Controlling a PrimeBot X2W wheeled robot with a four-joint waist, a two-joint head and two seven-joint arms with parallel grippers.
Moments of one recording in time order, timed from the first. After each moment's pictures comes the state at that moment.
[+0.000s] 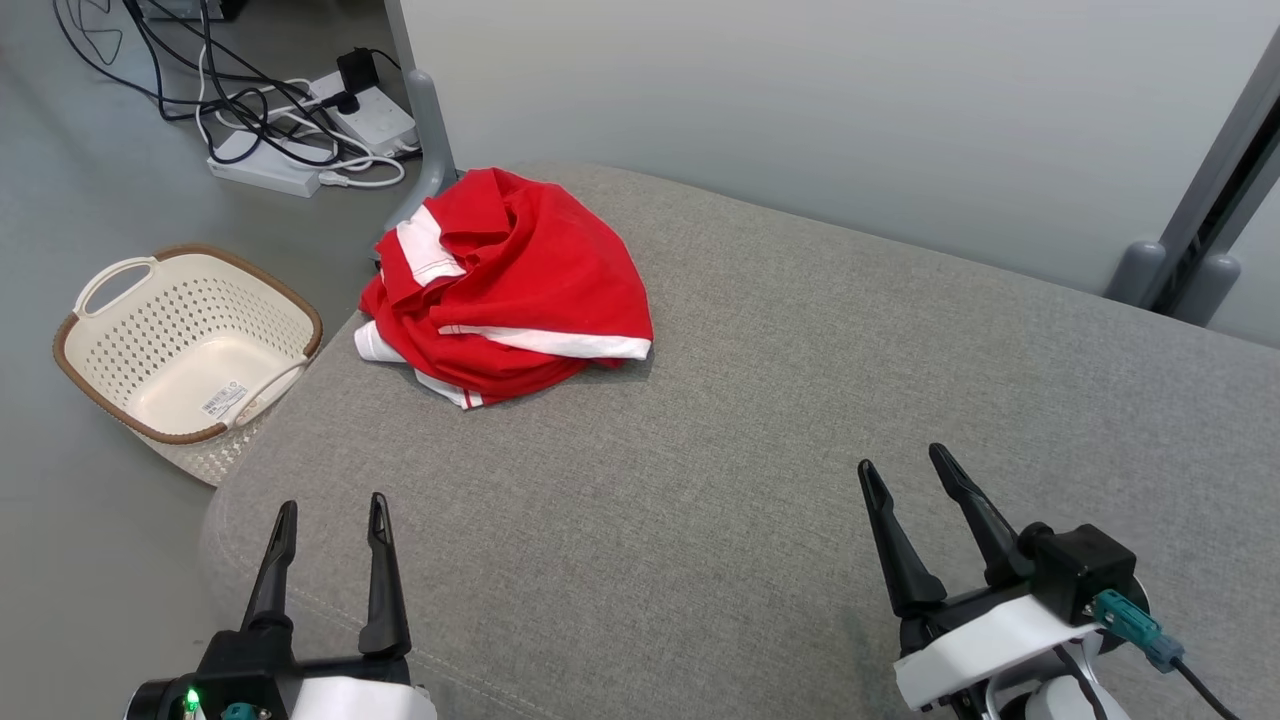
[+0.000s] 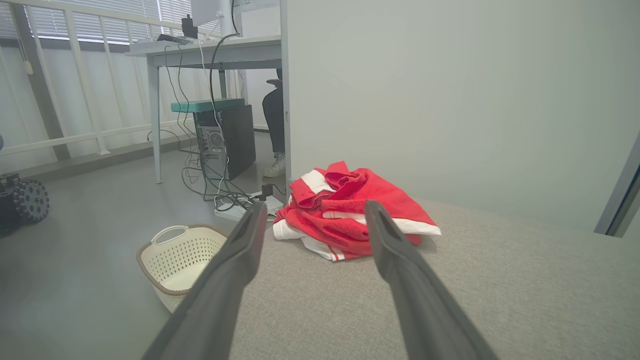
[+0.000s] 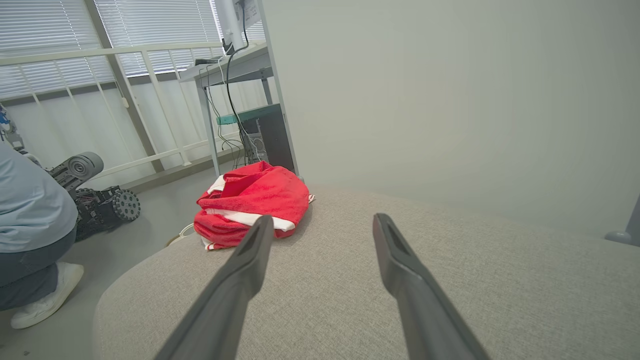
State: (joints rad) left arm 0.08 0.05 -0.10 0.05 -0.16 0.18 -0.26; right arm -0.14 -0.05 0.25 0.27 0.27 0.13 -0.26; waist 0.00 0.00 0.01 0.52
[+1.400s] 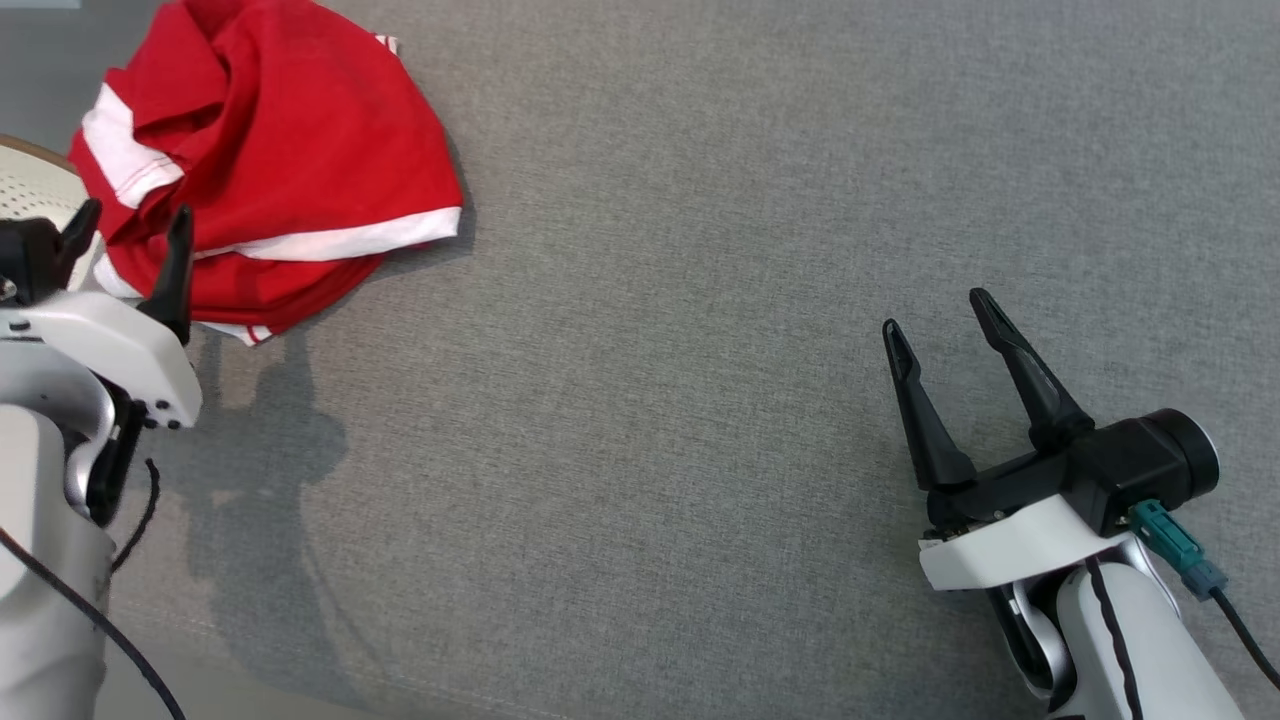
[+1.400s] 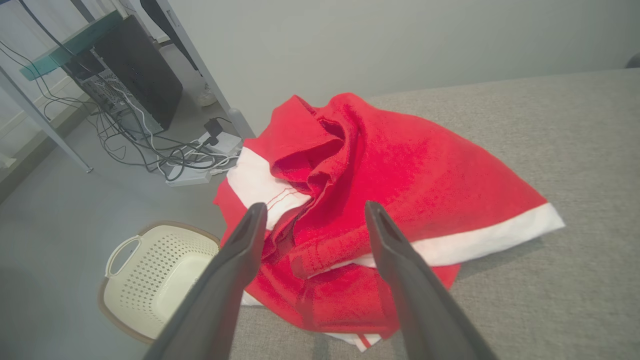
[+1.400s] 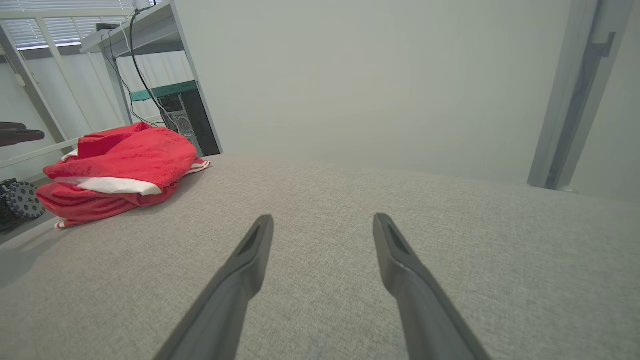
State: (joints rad) left arm -0.59 0.33 -0.02 0.53 -0.24 -0.10 0.04; right arm -0.28 -0.07 0.20 0.14 0.07 0.13 -0.26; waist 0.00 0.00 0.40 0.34
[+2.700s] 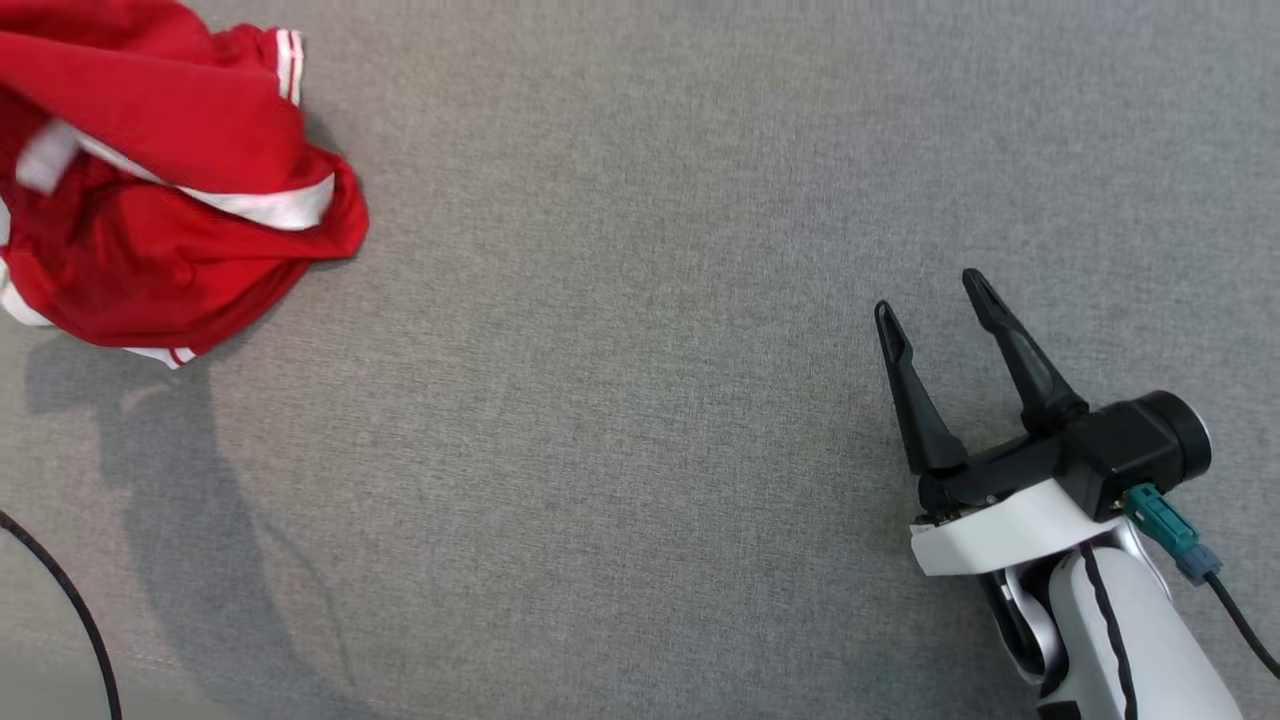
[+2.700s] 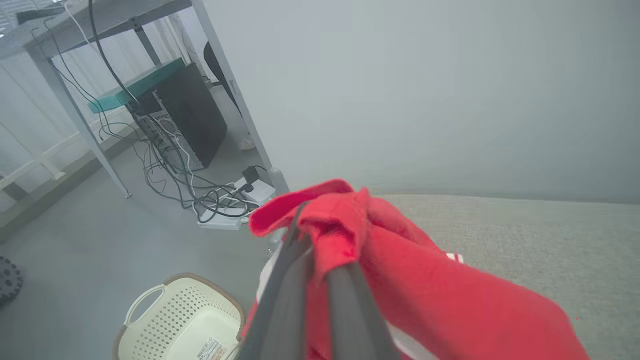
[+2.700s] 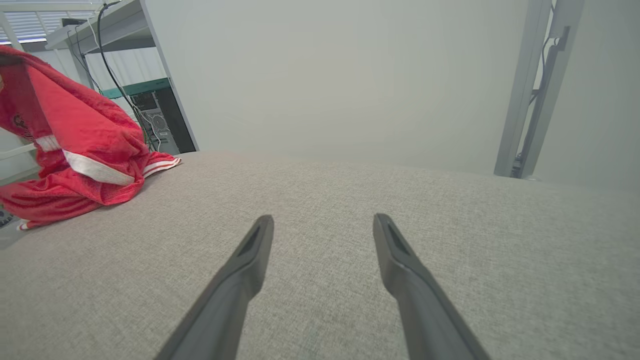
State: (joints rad) left arm -0.99 0.45 -0.05 0.92 -0.31 -0.07 -0.07; right arm -0.31 -0.06 0.21 0.15 0.08 0.13 -0.26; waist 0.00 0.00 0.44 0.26
